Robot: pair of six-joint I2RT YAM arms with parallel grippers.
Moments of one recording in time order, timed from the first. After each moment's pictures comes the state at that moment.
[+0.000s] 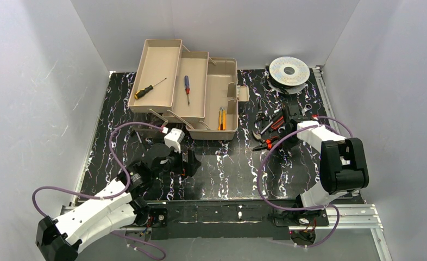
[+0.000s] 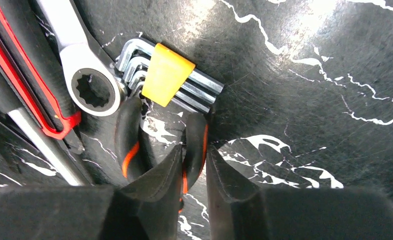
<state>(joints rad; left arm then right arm) -0.78 0.73 0.52 -0.33 -0.07 -0.40 0.16 1.56 0.88 -0.59 0.27 1.20</state>
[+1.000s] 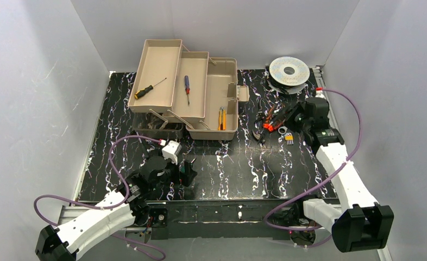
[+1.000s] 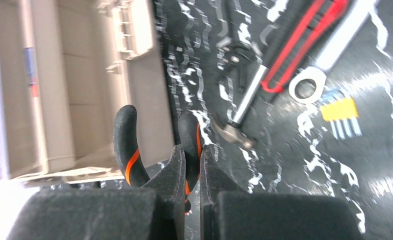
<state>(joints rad) -0.78 0.55 0.27 -0.25 -0.06 -0.37 0.14 1.03 0.84 -0.40 -0.05 0.70</state>
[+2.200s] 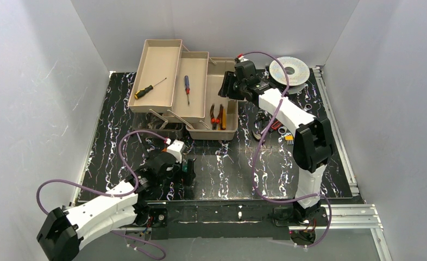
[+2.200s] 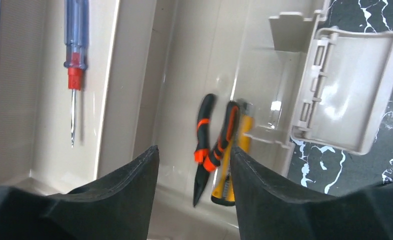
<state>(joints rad) -0.79 0.75 0.30 -0.28 -0.11 -0.40 0.54 1.92 1.67 -0.39 -0.01 0.54</state>
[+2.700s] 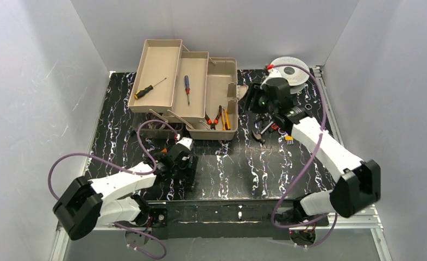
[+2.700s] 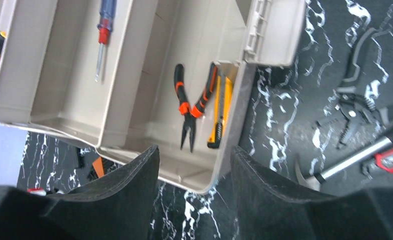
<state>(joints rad) -0.79 1.10 0.47 -0.38 -0.17 -0.46 0.50 1.41 1.22 -0.29 -0.03 0.52</state>
